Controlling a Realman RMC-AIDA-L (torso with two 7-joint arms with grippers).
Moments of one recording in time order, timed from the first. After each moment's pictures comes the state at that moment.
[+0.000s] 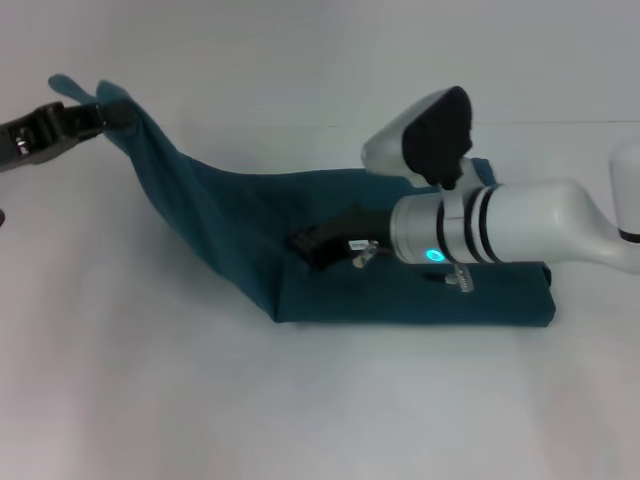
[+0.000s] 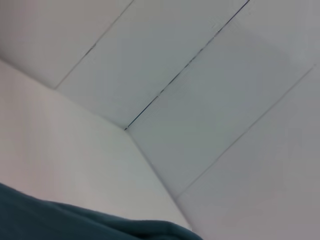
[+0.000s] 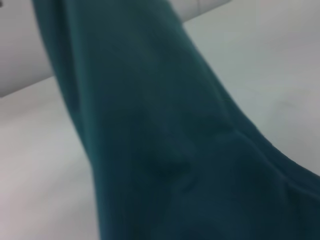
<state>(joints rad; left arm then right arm) -0.59 -2.05 0.33 0.85 1.99 1.61 -2.13 1.11 2.12 -0.92 -0.03 -1.81 -0.75 1.38</state>
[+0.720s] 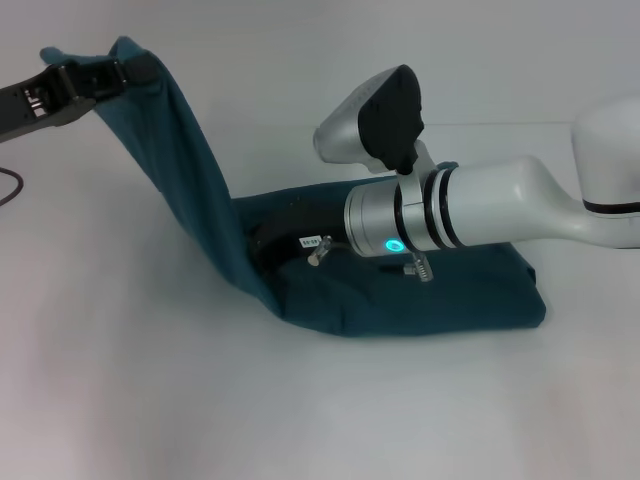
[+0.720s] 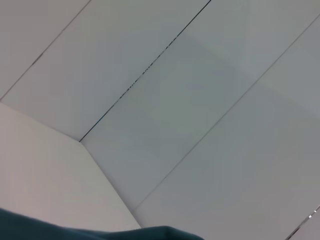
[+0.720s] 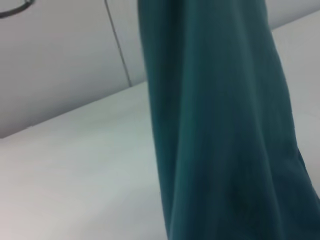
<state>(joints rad) -0.61 -2.05 0.37 0.85 1.90 1.66 -2.13 1.20 2.12 -0.91 0.02 -1.81 -0.84 1.37</state>
